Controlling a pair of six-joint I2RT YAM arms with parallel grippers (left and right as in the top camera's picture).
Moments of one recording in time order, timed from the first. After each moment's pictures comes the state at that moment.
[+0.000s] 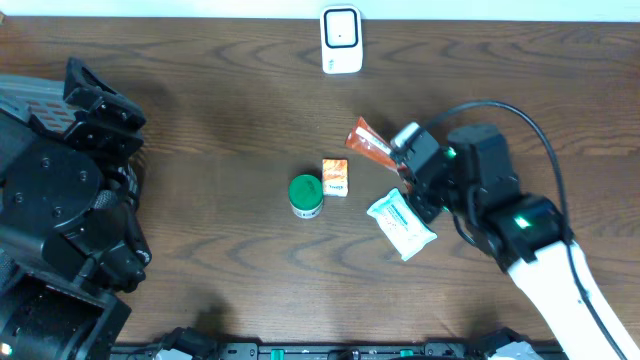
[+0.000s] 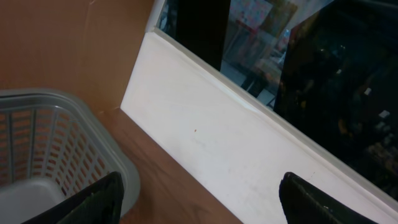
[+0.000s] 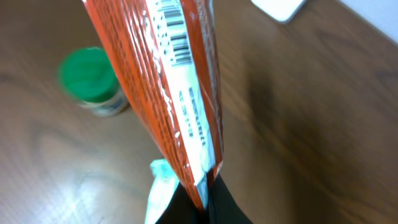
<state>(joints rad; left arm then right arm) -0.37 0.97 1.58 -0.76 -0.84 -0.61 0.40 1.21 1.02 -0.65 -0.15 -0.32</state>
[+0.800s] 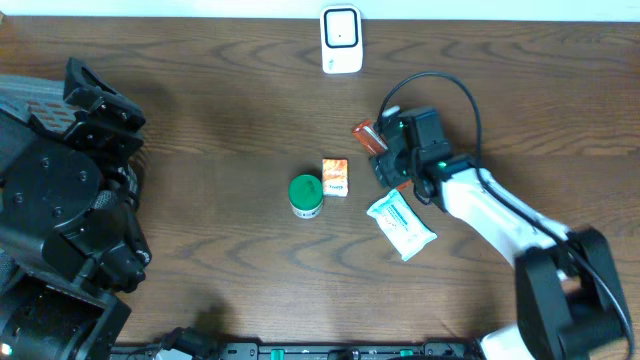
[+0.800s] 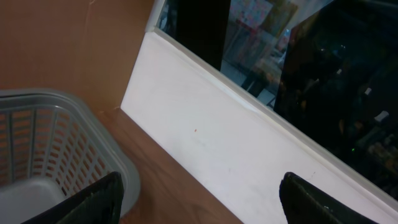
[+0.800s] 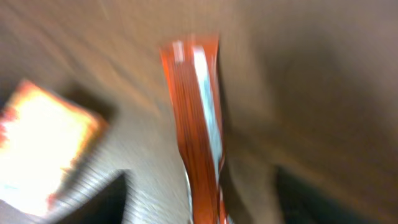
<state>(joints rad) -0.37 0.97 1.58 -0.76 -0.84 -0.61 0.36 1.66 0.97 -0.20 -0.04 -0.10</state>
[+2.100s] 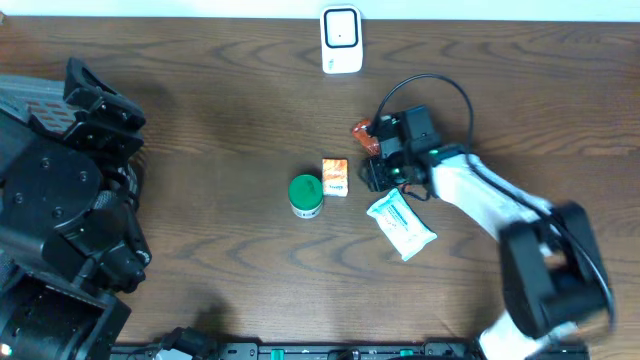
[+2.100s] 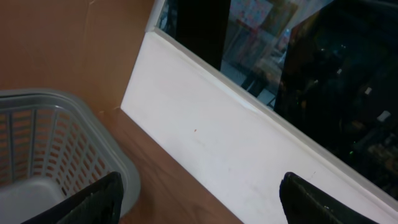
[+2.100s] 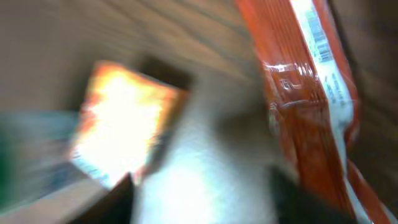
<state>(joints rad) -0.37 0.97 1.58 -0.76 -0.84 -0.61 0.35 1.76 1.06 -0.37 -0.35 0.07</state>
